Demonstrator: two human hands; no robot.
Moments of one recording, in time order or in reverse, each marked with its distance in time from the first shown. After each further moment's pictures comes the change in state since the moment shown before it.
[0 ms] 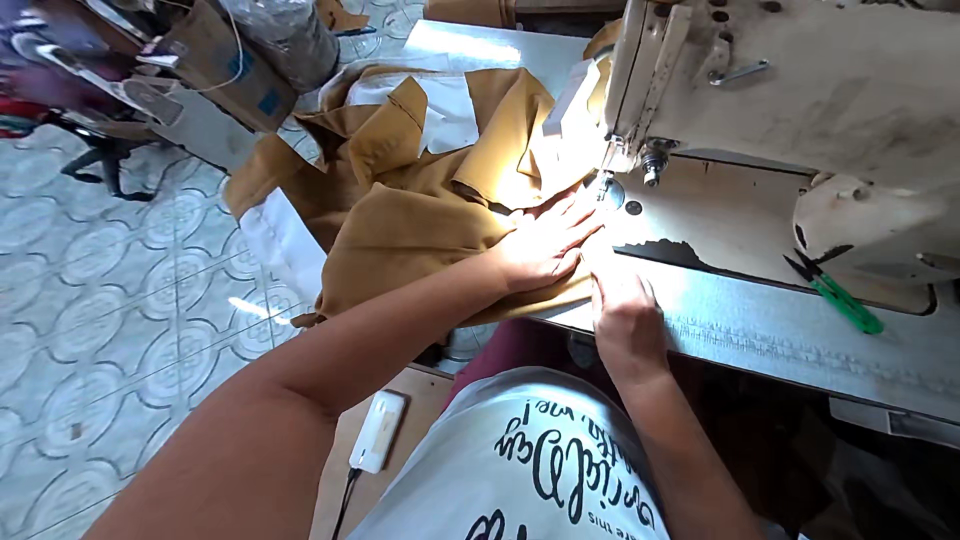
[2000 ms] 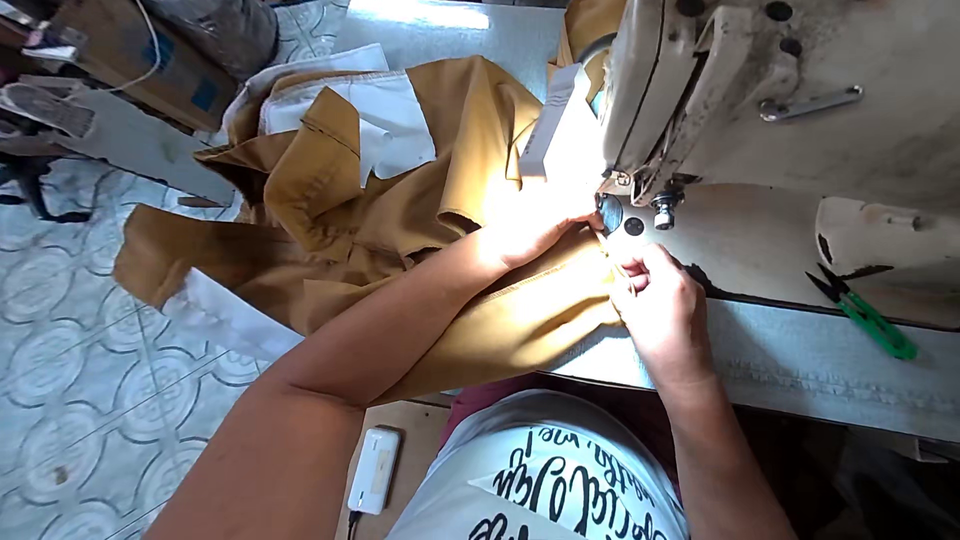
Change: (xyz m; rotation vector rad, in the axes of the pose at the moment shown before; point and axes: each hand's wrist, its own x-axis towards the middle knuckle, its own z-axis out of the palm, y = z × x) left_hand 0.062 -0.054 -0.009 -0.224 0.249 0.207; right_hand 0.063 0.027 -0.008 0.202 -0.104 0.311
